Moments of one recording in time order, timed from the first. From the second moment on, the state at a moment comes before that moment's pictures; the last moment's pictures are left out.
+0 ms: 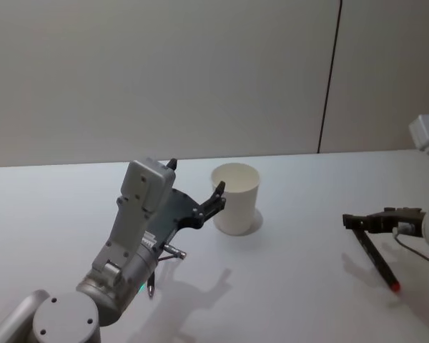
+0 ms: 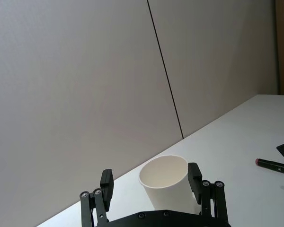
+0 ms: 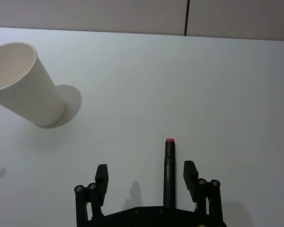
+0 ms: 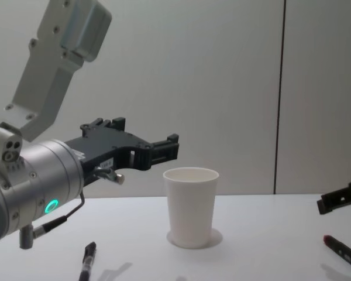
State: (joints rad) left arm -0.24 0.38 0.45 -1.63 -0.20 0.01 -0.01; right arm 0.40 0.31 -0.17 -1.52 0.35 0.91 0.22
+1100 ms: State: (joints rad) left arm -0.24 0.38 0.45 -1.63 -0.20 0.01 -0.01; right arm 0.62 0.26 -0.22 -1.16 0.21 0.97 0.37
